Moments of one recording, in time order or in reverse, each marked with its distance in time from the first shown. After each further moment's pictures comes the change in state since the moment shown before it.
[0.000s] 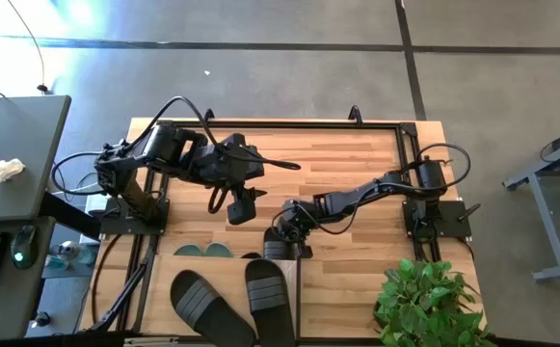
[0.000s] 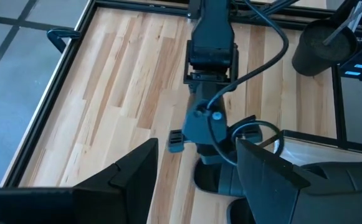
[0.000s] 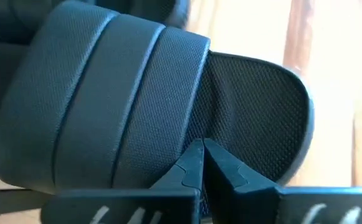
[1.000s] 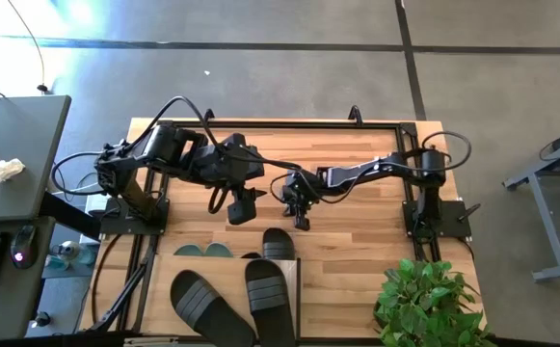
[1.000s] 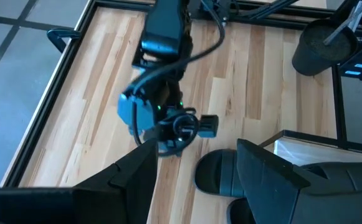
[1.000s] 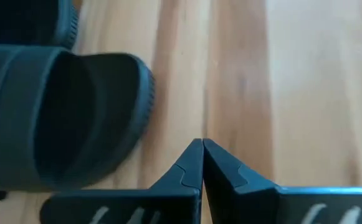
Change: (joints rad) left arm 0.000 0.000 0.000 -0.001 -0.001 0.000; right arm -0.224 -0.021 0.000 -0.075 -0.098 0.023
